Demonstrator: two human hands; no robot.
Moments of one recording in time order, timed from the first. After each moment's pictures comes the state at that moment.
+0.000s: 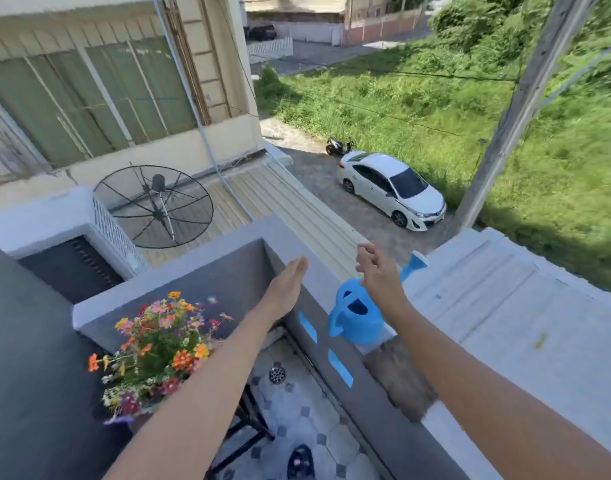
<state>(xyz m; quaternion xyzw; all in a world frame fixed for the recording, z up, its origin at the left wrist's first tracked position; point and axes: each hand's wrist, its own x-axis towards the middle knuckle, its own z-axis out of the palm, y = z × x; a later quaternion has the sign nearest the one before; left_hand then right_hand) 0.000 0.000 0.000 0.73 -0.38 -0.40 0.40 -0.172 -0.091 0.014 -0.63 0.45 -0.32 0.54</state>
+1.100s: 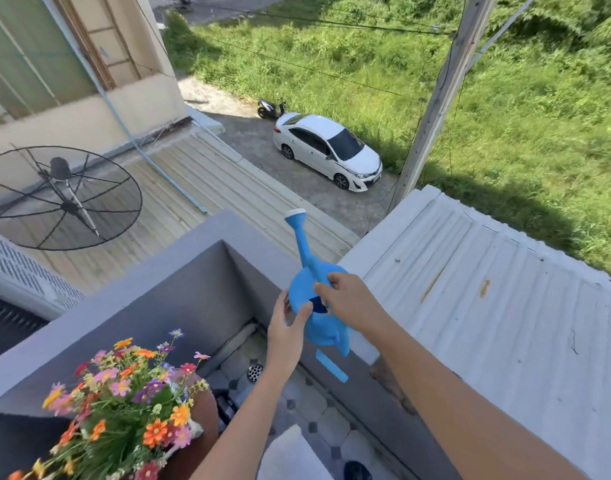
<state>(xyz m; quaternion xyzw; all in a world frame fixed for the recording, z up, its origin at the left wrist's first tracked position) 0.028 -0.033 -0.109 0.65 -0.28 -0.46 0.54 -0.085 -0.105 0.001 -0.67 0.54 -0.13 0.49</state>
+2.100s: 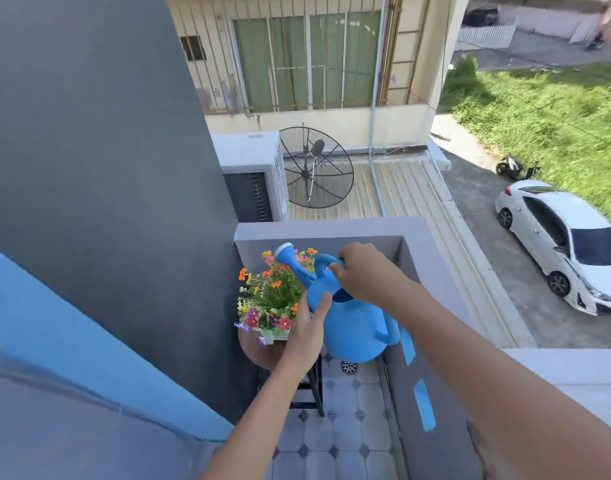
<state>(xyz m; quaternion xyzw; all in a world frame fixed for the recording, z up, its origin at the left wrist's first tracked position) 0.023 0.177 -0.018 0.69 -0.08 -0.26 0.68 0.024 0.041 0.081 -0.96 0.17 0.03 0.24</state>
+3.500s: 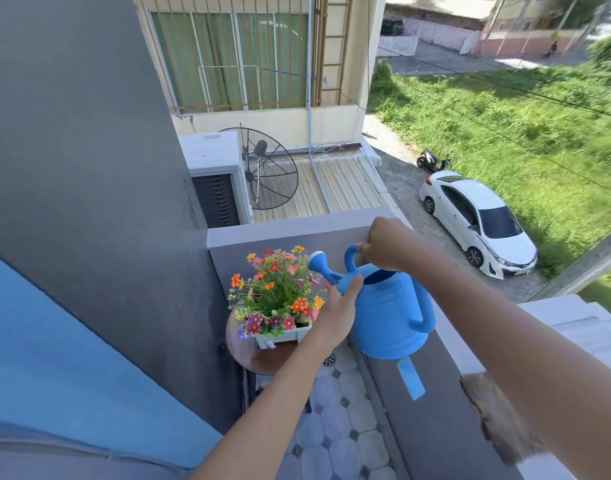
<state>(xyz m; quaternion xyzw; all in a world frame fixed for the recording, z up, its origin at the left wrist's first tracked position) 0.048 0.184 0.000 0.65 -0.21 -0.38 0.62 0.030 0.064 0.125 -0.93 0.33 0.07 0.16</state>
